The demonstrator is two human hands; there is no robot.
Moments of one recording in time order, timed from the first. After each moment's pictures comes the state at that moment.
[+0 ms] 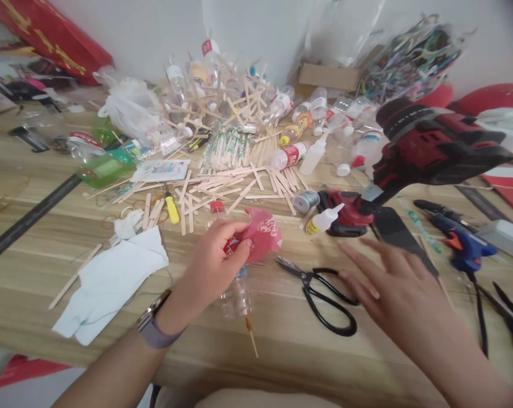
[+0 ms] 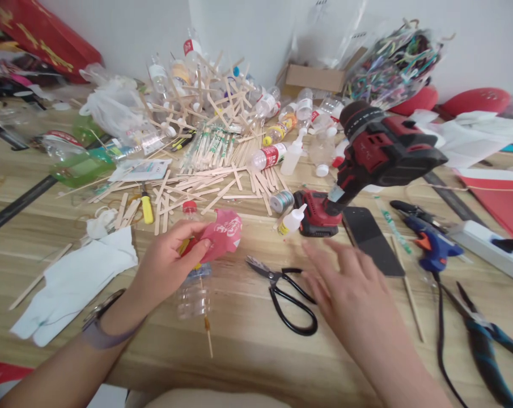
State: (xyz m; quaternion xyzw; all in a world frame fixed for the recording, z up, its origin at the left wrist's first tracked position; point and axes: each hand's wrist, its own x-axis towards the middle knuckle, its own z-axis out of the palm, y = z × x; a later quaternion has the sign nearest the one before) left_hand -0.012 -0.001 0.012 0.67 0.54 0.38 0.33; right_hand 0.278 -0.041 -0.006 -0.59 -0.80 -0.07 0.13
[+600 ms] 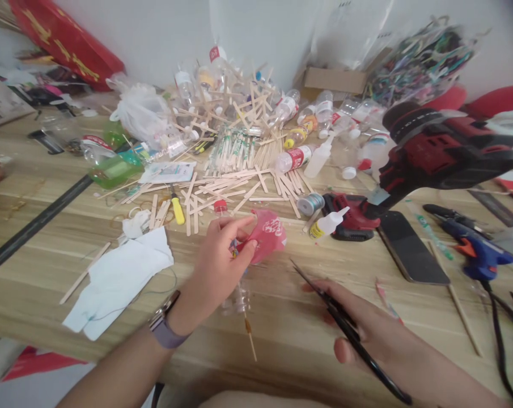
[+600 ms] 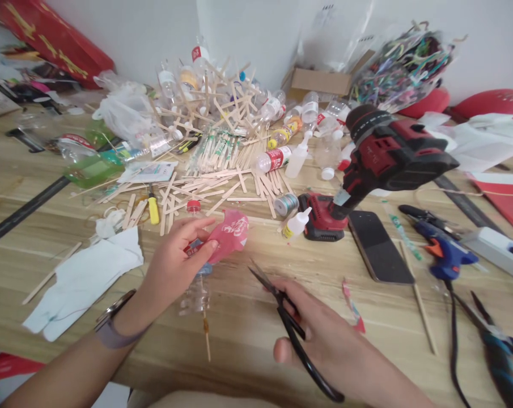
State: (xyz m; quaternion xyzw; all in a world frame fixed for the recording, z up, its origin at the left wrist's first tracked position) left_hand -0.006 -0.002 0.006 0.66 0.57 0.40 0.29; right_hand 0.241 -0.055 0.010 -0.51 -0.67 0.50 0.22
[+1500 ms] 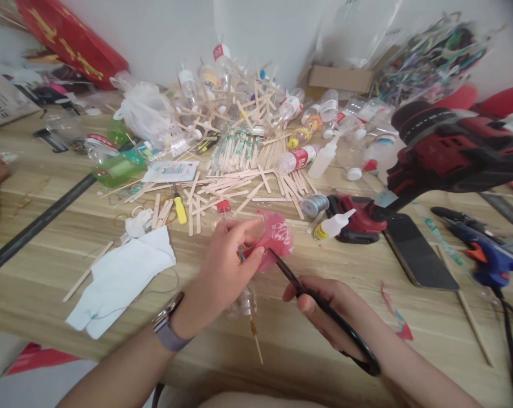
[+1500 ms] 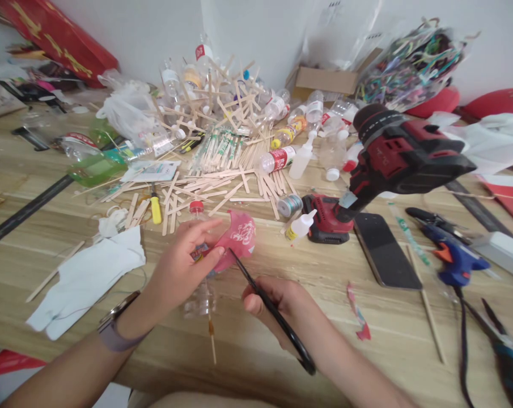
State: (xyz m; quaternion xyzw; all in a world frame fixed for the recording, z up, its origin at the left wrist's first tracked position) left_hand -0.003 -0.006 0.003 0.66 0.55 0.40 0.31; right_hand 0.196 -0.035 0.013 -0.50 -0.67 0.52 0.16
